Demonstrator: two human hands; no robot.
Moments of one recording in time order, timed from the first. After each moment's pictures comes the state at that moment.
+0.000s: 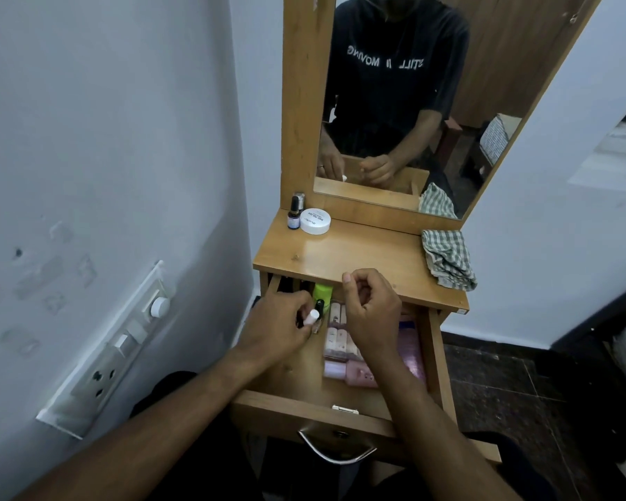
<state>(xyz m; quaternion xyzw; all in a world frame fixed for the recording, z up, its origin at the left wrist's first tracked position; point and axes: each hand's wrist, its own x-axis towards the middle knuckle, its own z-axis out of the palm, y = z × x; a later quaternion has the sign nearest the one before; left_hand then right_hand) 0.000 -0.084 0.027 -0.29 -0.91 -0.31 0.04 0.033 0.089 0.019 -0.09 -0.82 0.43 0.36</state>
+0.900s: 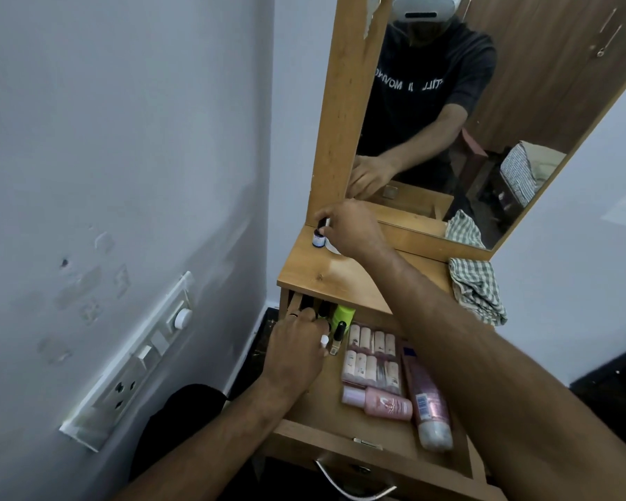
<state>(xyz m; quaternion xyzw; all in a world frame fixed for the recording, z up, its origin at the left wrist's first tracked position) 0.001 -0.078 0.015 -0.24 -0.94 -0.21 0.09 -0.139 0.074 0.115 0.04 -0.98 0.16 0.14</state>
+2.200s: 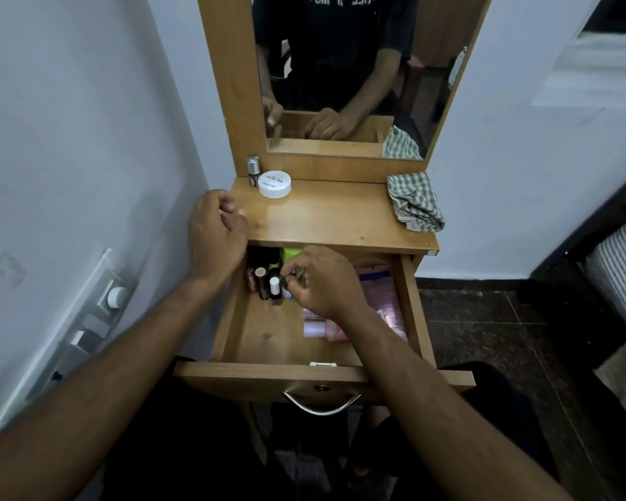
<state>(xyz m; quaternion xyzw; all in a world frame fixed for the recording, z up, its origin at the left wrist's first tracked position) -0.078 -0.079 0.041 -0.14 -0.85 -0.46 0.22 0.037 0.085 0.009 0.02 -0.94 0.26 0.21</state>
